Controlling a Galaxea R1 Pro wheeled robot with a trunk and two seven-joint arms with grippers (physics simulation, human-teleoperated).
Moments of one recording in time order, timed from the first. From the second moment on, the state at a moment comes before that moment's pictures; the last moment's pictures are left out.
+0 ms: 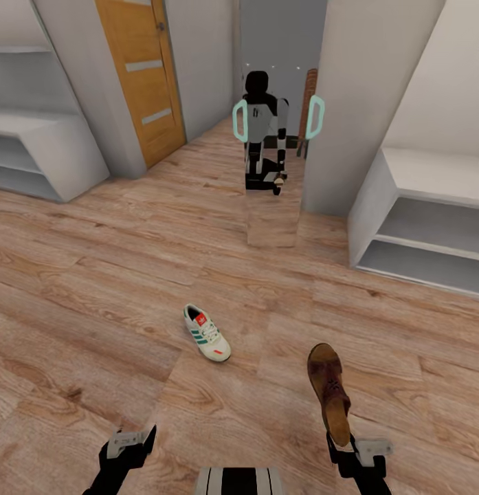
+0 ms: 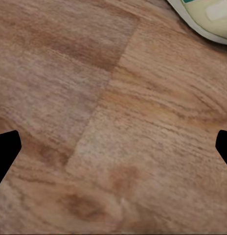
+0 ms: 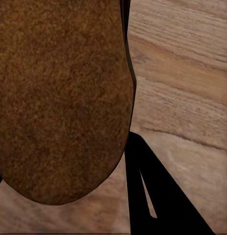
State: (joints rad) left arm -0.23 0.04 0.20 -0.61 0.05 -0.37 -0.21; right arm -0.11 -0.08 -0.03 -0.78 0.01 -0.36 0.00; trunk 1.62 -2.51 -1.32
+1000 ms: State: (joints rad) left arm -0.18 0.04 0.28 -0.57 0.05 -0.43 -0.21; right arm -0.08 -0.07 -0.03 -0.70 0.01 -0.48 0.00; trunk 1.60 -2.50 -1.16
